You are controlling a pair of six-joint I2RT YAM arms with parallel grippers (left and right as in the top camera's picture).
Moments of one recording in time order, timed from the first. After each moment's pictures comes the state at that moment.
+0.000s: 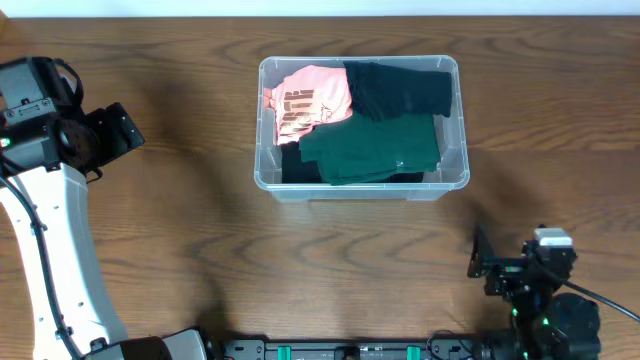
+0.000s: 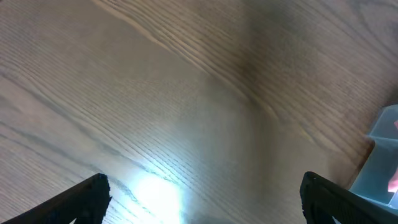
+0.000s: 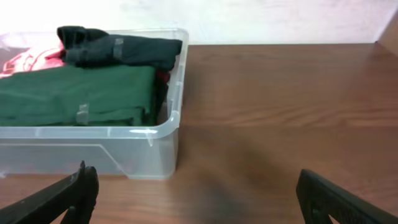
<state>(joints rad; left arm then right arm) 0.35 1.45 1.53 -1.14 -0.06 -0.20 0.09 0.02 0.41 -0.69 0.06 0.09</state>
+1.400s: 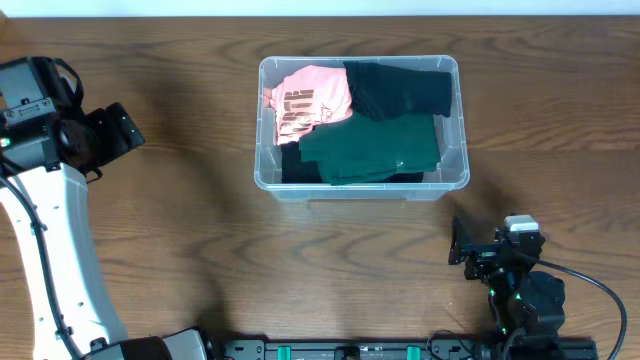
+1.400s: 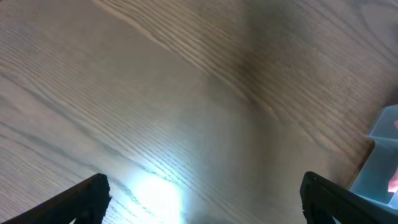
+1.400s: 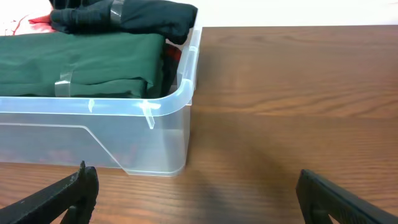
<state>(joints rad) 0.35 1.45 1.53 -1.14 -0.06 -0.20 0.09 0.01 0.13 -0.42 -0.01 0.09</state>
